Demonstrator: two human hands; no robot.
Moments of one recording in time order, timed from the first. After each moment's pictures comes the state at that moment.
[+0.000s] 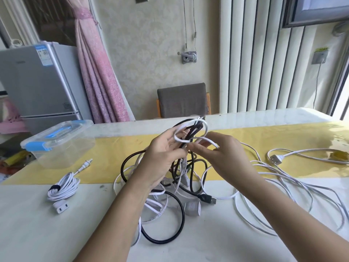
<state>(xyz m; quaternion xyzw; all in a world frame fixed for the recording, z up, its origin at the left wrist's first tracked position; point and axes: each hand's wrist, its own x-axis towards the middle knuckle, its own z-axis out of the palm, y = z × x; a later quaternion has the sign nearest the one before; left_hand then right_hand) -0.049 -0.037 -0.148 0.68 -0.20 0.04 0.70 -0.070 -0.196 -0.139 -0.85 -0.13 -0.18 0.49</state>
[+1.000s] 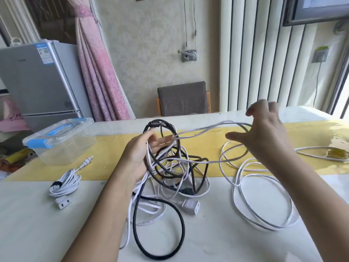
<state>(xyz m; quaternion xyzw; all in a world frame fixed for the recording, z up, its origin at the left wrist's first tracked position) -0.049 -0.013 -0.132 0.58 0.02 0.01 0.82 -0.067 -0.255 -0.113 -0.90 0.01 -0.28 0.32</state>
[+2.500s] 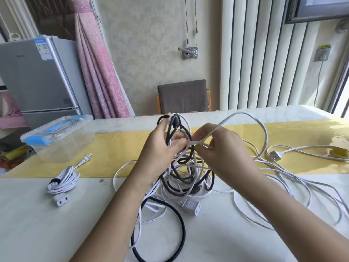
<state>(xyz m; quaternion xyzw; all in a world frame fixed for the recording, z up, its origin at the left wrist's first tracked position) -0.055 -0.033 -0.143 0.78 -0.21 0.15 0.57 -0.086 -0.194 -0.130 -0.88 -0.17 -0.24 0.37</state>
